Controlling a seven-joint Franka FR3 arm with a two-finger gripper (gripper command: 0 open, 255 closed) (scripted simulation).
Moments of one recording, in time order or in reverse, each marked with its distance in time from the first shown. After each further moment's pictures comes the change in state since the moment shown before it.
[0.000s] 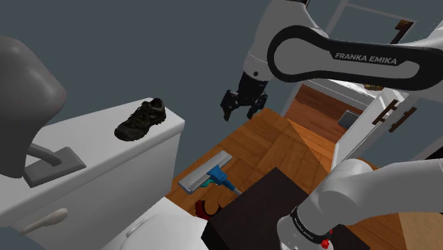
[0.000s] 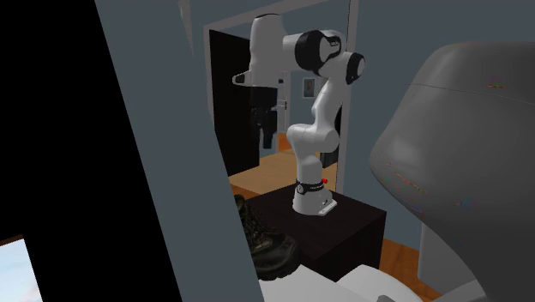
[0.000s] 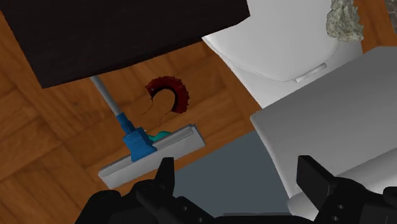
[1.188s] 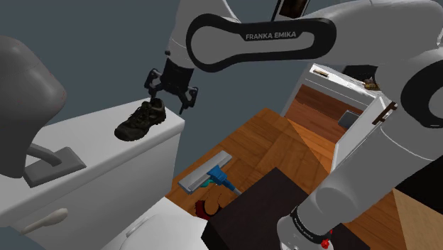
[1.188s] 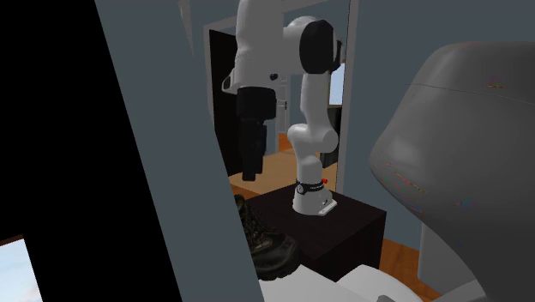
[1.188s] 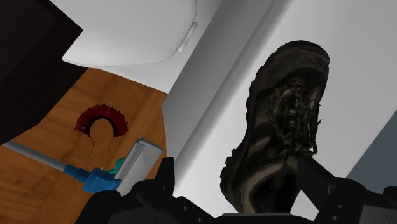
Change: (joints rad) arm -0.081 0.587 0.313 0.466 -0.080 0.255 0.775
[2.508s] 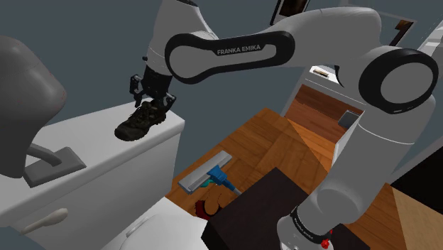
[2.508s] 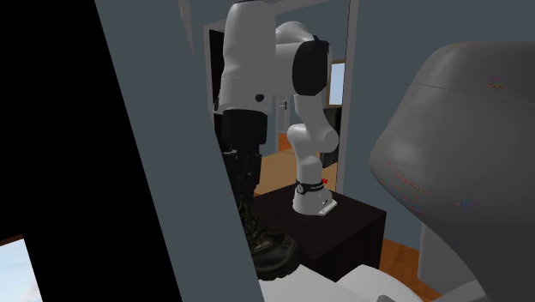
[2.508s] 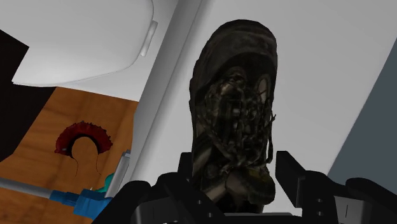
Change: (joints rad) arm 0.046 0.223 0.010 0.127 -0.155 0.110 0.249
